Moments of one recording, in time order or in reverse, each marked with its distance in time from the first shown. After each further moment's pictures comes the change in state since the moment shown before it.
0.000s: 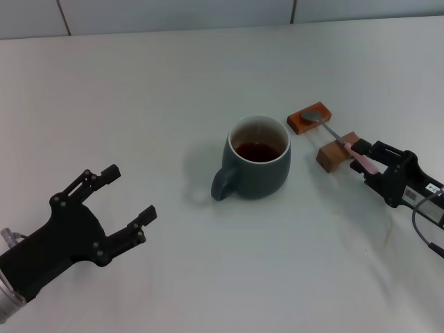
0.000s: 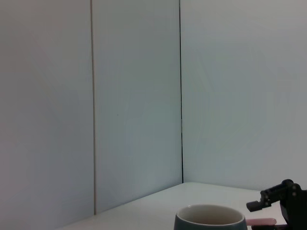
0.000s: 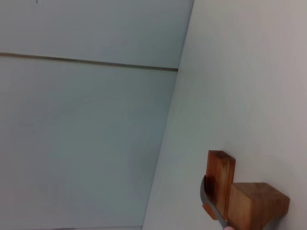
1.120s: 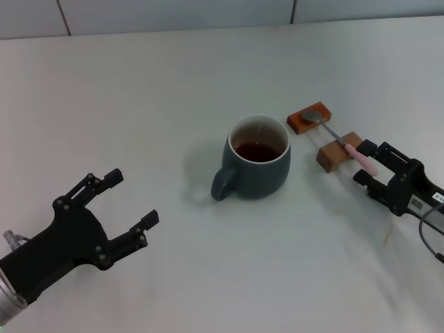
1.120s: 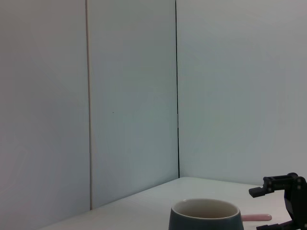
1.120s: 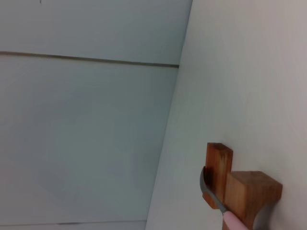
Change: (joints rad) left arm 0.000 0.000 0.015 0.000 0.002 -0.009 0.004; right arm -0.031 -0.001 -0.004 -0.006 -0.005 -0.044 0.001
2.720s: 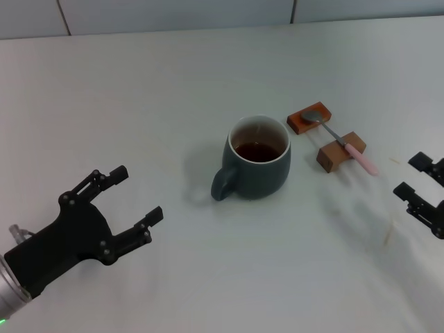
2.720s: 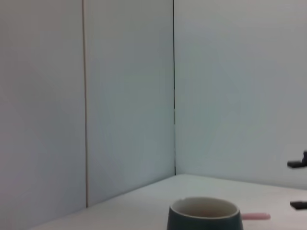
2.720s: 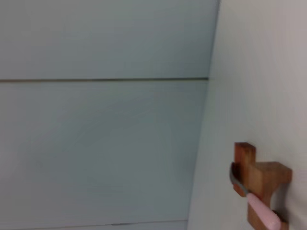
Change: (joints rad) left arm -0.016 0.006 0.012 -0.017 -0.001 -0.027 -0.018; right arm -0.137 -0.015 0.017 -0.051 0.027 -0.233 0.048
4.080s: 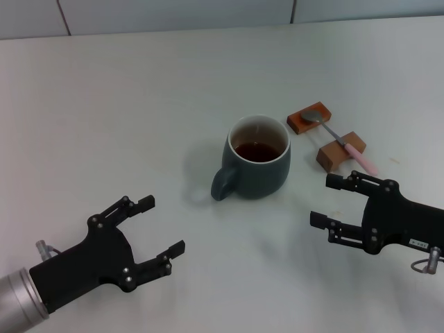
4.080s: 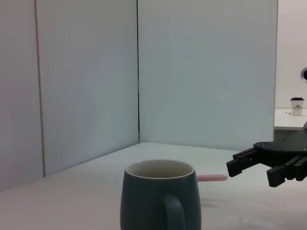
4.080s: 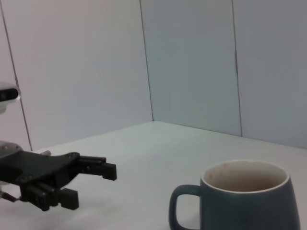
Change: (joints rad) left arm -0.015 -0.012 0.111 0.002 0.020 -0.060 0.004; right arm 0.135 0.004 -0.598 -0.132 0.175 0.012 -1.272
